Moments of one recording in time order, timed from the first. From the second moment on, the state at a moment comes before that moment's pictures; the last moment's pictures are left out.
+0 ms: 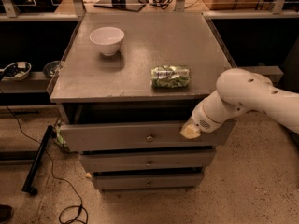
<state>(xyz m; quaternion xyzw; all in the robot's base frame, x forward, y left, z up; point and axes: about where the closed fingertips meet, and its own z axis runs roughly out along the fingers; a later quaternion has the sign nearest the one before) 0.551 -0.133 0.684 -0.51 0.83 0.11 0.20</state>
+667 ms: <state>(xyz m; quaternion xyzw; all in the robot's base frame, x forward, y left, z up) 0.534 -0.148 0.675 -0.50 0.84 0.12 0.18</state>
